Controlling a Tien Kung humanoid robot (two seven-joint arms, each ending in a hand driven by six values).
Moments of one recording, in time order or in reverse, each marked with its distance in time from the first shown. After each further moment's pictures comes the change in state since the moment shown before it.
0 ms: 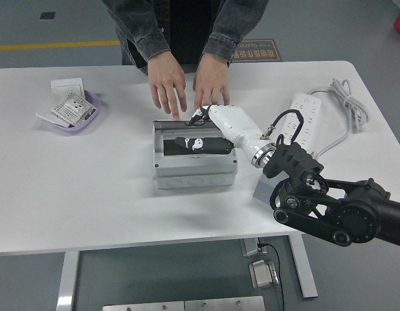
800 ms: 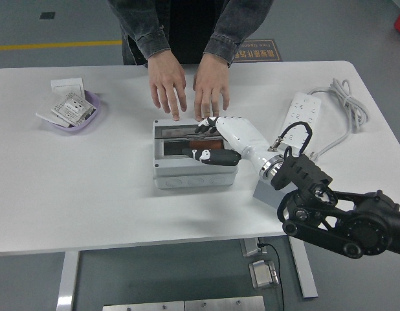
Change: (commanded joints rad) left arm 0.005 -0.003 0.029 -0.004 -0.009 -0.005 -0.003; right arm -0.059 -0.049 0.011 0.059 0.000 -0.016 -0.005
